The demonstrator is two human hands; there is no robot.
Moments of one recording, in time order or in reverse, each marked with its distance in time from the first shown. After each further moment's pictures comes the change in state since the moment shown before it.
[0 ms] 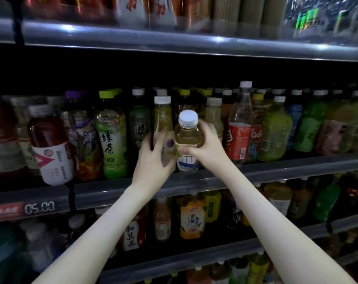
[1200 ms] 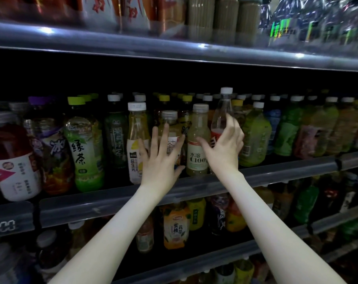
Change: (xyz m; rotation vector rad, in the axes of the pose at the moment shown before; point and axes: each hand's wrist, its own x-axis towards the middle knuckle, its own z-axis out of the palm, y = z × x) left_hand 0.029 0.023 0.066 0.595 0.135 0.343; right_hand 0.009 0.051 -0.051 -0.553 0.550 -0.076
